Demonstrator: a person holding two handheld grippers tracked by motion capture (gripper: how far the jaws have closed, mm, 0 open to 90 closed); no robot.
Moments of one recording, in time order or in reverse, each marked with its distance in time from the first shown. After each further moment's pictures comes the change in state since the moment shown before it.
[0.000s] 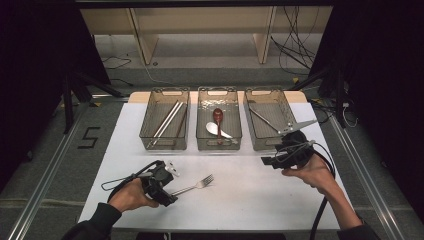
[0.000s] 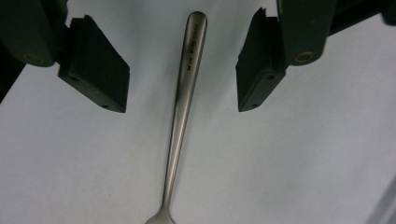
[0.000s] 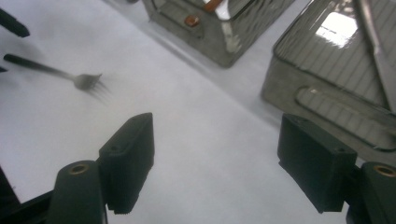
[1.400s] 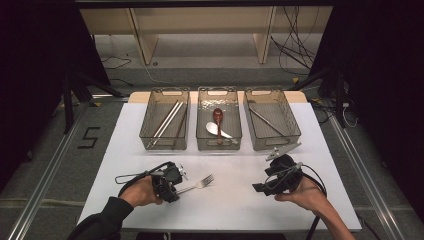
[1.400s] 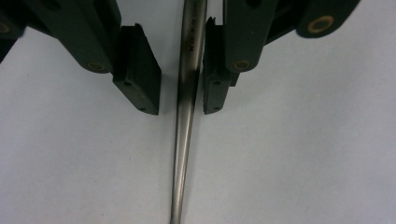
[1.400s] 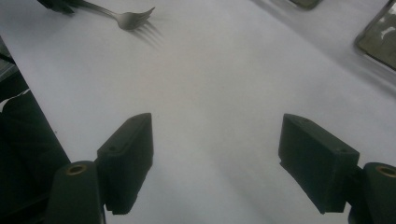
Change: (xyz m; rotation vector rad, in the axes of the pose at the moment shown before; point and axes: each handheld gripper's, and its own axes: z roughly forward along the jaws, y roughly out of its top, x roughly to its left) left arm -0.001 0.017 0.020 0.130 -0.023 0.087; right arm 0.039 -0.033 0.022 0.115 0.100 -0.052
